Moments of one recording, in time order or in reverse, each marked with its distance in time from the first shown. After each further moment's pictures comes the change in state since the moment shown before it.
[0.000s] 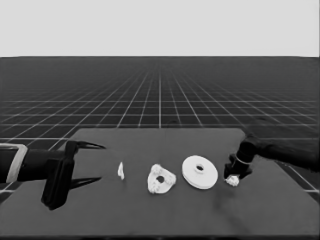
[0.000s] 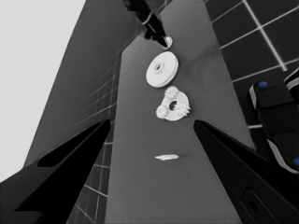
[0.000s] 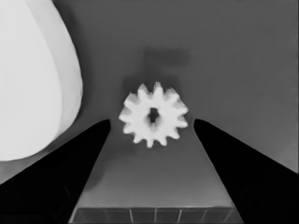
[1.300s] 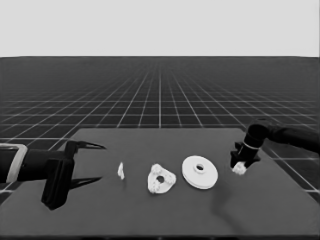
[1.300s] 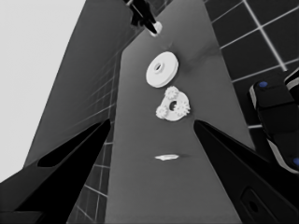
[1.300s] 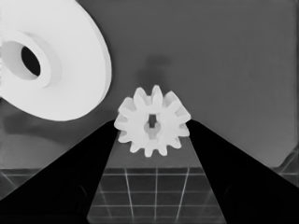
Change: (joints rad) left arm 0.000 0.000 0.000 0.000 0.000 0.000; right arm 0.179 -0.057 0.105 0.108 -0.142 0.028
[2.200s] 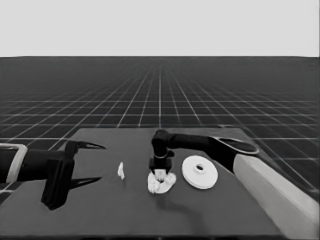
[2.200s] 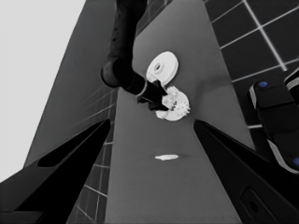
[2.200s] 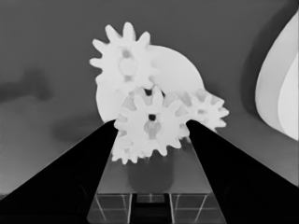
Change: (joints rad) left arm 0.000 0.000 0.000 0.000 0.000 0.000; right arm -0.119 0.898 -0.316 -0.160 -0.046 0.589
